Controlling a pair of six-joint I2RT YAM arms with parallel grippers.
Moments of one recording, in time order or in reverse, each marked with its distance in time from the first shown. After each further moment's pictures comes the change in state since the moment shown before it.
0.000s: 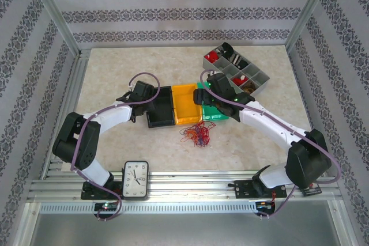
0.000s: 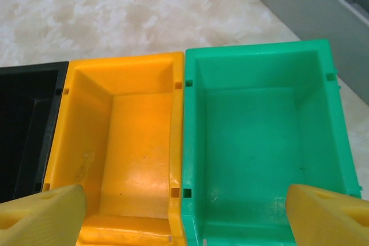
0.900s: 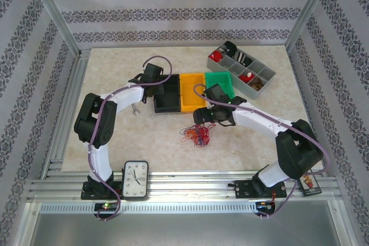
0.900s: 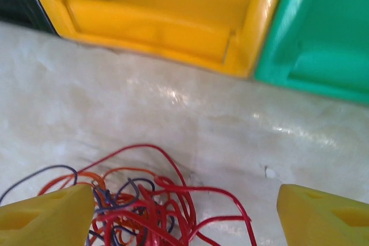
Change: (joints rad) left arm 0.027 0.309 0.394 -0.024 0.039 0.179; right arm -0.017 0.095 -0.102 -0.123 -0.225 -0.106
